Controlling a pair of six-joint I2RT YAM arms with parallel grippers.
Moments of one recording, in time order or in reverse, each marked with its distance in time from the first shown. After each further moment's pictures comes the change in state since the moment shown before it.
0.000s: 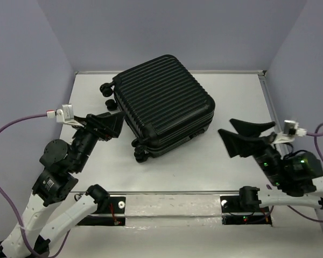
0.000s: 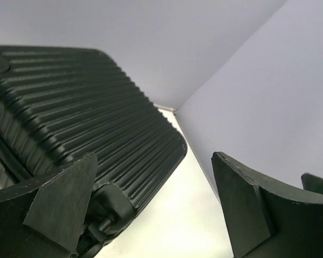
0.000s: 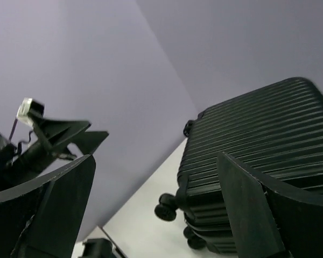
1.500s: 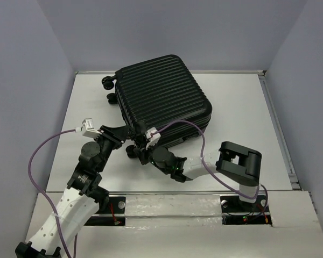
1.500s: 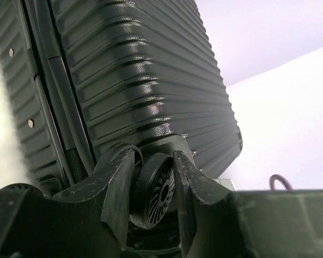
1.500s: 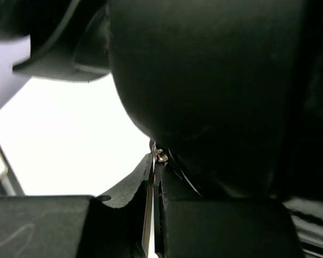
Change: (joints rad) left arm 0.236 -0.075 -0.586 0.311 0.143 -0.347; right arm -0.229 1.342 0.074 0.624 -0.378 0.250
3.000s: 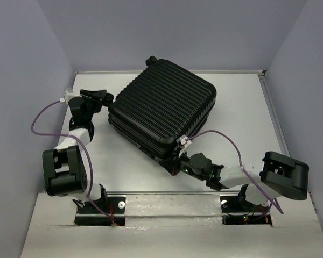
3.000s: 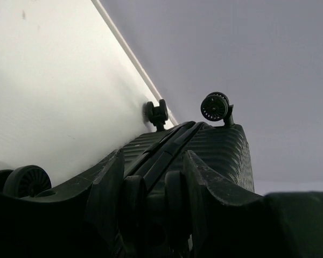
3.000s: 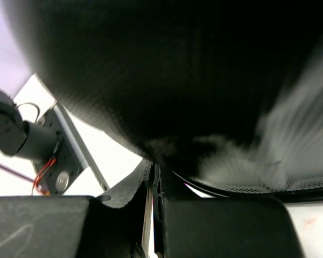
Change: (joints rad) left arm 0.574 1.048 0.405 0.517 0.366 -0.139; right arm -0.051 -0.424 -0.517 0.104 -0.122 0.147
